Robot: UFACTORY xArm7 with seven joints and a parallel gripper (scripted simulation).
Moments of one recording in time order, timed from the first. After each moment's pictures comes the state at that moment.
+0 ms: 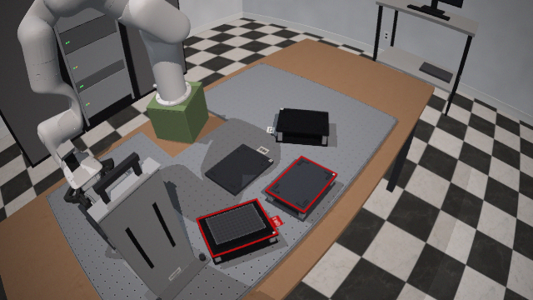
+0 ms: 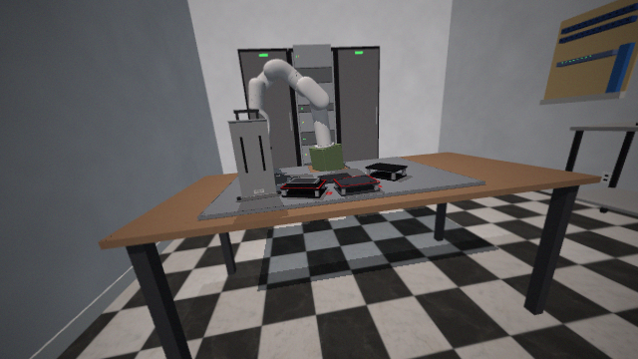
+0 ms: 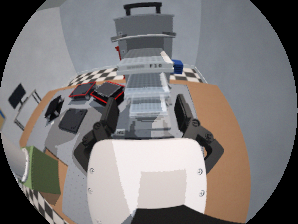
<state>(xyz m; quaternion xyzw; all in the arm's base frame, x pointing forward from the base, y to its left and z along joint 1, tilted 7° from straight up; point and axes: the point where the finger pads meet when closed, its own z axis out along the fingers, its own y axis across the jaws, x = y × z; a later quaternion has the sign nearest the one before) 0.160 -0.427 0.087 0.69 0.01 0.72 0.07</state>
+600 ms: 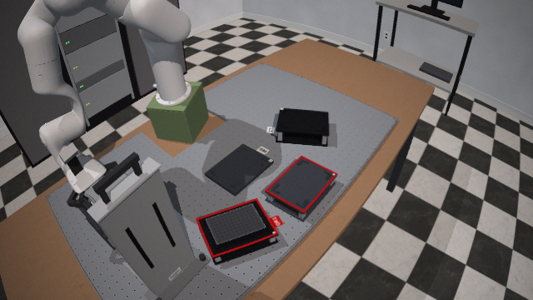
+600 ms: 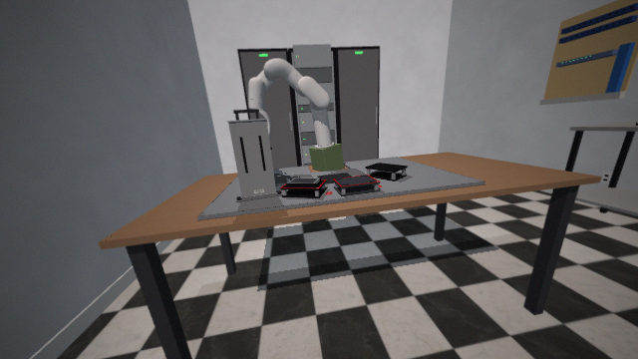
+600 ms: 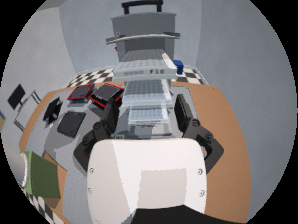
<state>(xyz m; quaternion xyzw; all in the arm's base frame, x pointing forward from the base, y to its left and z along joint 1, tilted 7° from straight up) 0.180 -0.429 0.087 0.69 0.01 0.72 0.07</state>
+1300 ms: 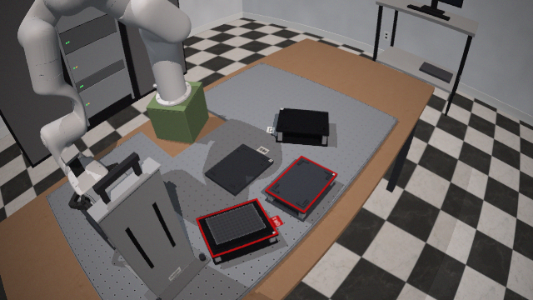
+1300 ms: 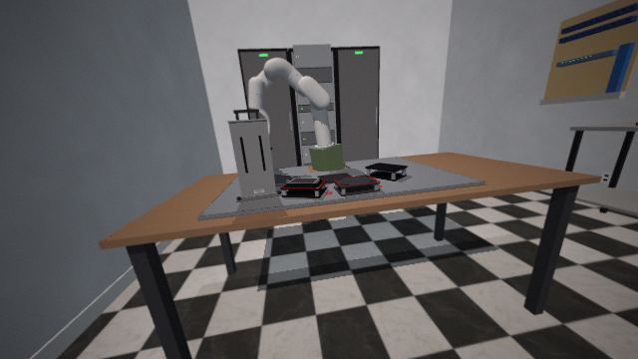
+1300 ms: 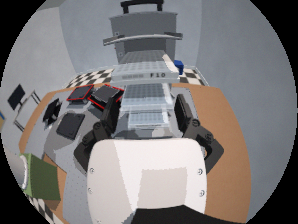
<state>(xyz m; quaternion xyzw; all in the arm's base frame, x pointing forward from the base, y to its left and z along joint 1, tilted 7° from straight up) 0.190 -0.430 0.088 0.69 0.01 0.72 0.07</state>
